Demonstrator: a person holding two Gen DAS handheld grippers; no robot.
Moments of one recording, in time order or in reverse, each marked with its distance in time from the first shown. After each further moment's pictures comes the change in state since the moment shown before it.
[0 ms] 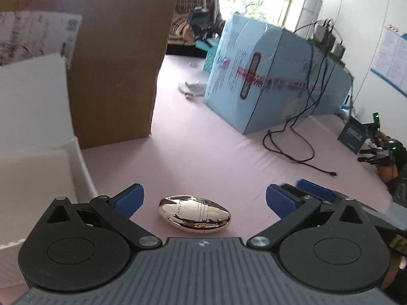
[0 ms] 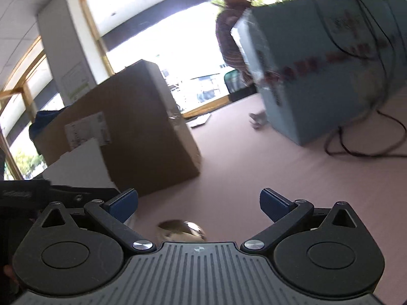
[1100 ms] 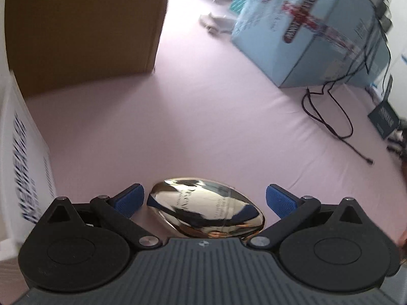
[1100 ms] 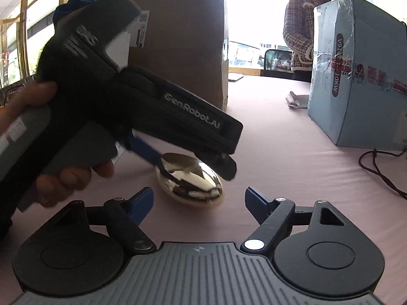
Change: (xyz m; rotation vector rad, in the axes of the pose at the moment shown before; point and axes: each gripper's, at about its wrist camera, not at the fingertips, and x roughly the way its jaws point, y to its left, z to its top) left arm 0.108 0.022 0.003 -0.136 0.263 0.029; right arm 0.050 0.048 -0.051 -0.444 0.210 0.006
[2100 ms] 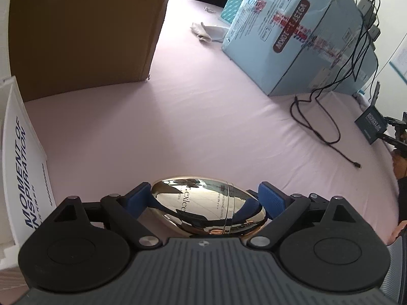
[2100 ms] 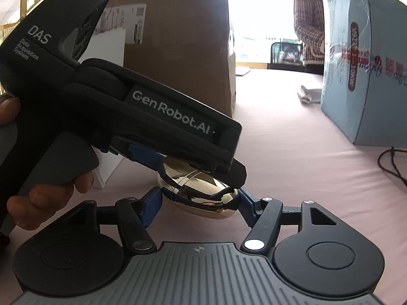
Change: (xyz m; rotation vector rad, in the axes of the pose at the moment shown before) left arm -0.016 0.001 -0.001 0.026 -0.048 -0.055; right arm 0.017 0.001 0.010 0.023 0.004 0.030
